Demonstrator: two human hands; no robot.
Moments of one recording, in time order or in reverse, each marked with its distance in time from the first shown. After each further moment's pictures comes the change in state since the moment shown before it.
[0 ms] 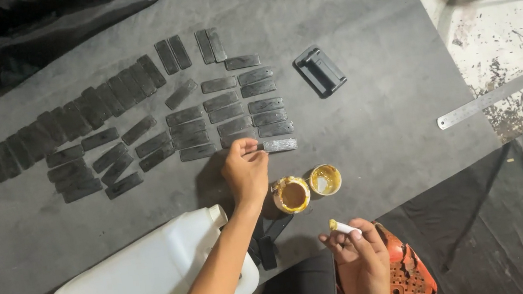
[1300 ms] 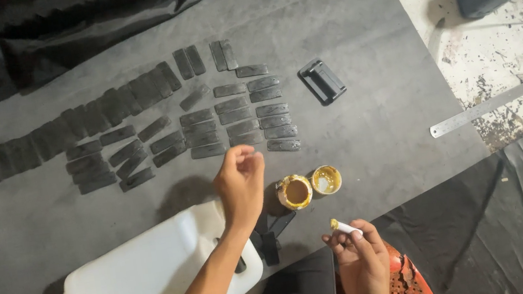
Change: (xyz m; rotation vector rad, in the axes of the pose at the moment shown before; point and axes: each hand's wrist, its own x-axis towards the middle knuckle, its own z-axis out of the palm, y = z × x) left_hand -0.049 0.030 -0.057 0.043 0.042 0.350; right_hand -0.015 -0.004 0.008 -0.061 -0.034 -0.059
